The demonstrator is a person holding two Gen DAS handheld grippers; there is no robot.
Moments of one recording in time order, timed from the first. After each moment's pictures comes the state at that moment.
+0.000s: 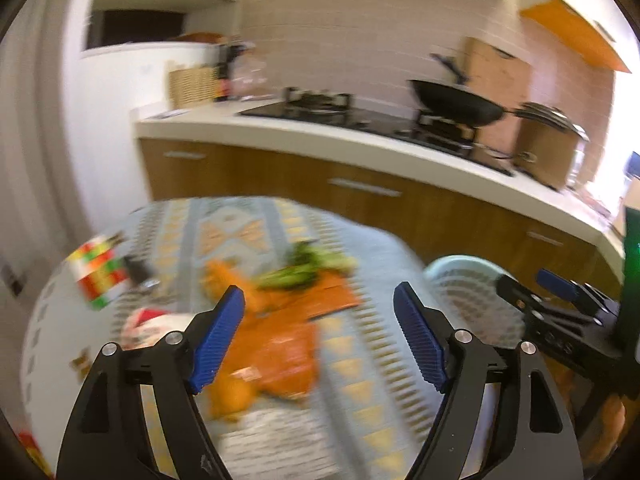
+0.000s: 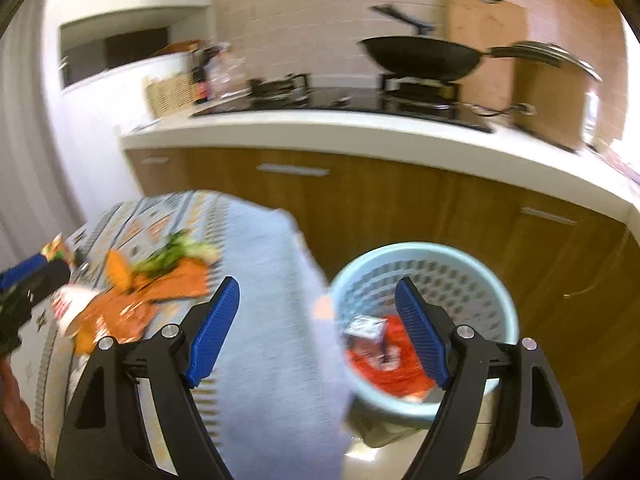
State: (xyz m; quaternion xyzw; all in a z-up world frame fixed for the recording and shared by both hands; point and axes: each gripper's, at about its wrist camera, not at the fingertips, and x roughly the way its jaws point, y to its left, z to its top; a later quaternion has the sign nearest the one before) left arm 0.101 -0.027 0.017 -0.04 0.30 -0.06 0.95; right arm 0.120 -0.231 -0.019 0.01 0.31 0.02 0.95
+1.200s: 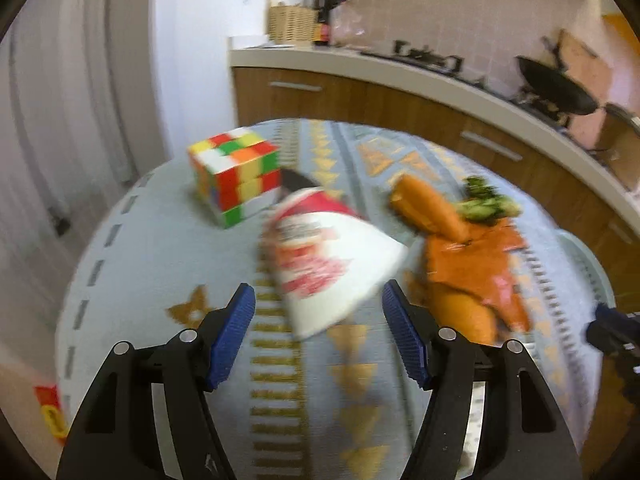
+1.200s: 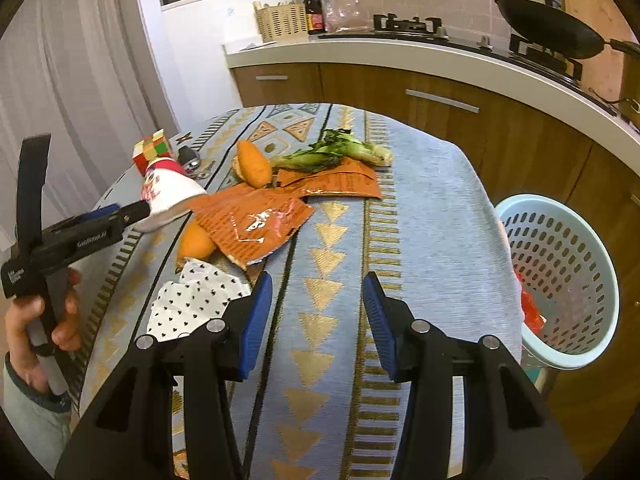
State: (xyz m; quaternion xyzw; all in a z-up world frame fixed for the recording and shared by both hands) left arm 0.107 0.108 -0.053 -0.07 0.36 0.02 0.93; right arm 0.097 -0.135 -0.067 -0.02 0.39 0.17 0.91
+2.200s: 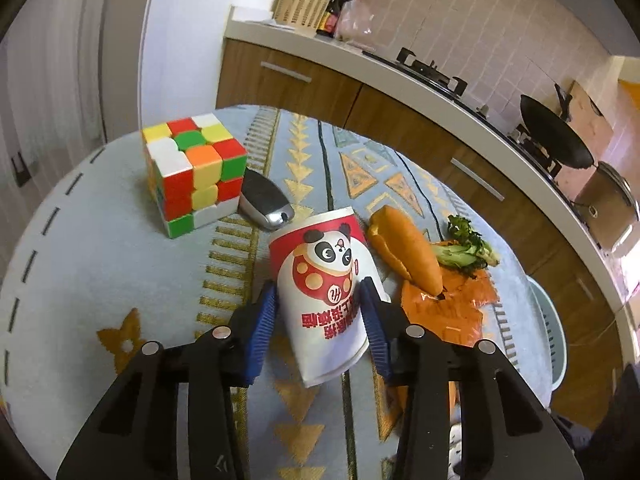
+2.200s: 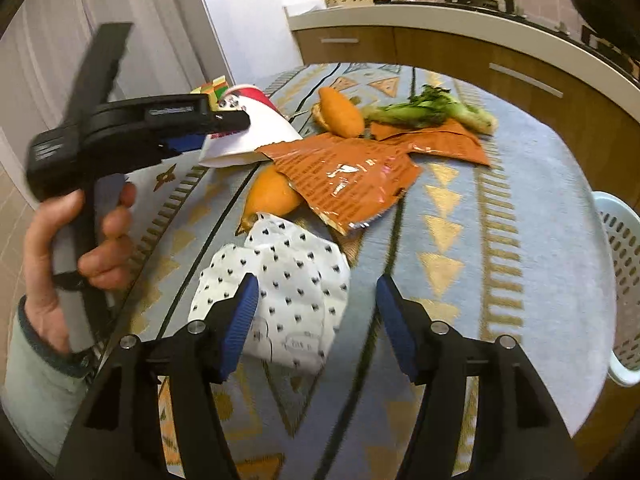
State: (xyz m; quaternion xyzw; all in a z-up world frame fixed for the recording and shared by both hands) left arm 0.153 0.117 -0.060 -0.17 0.37 0.00 0.91; right arm 0.108 -0.075 -0.108 -0.03 0.43 0.26 0.86
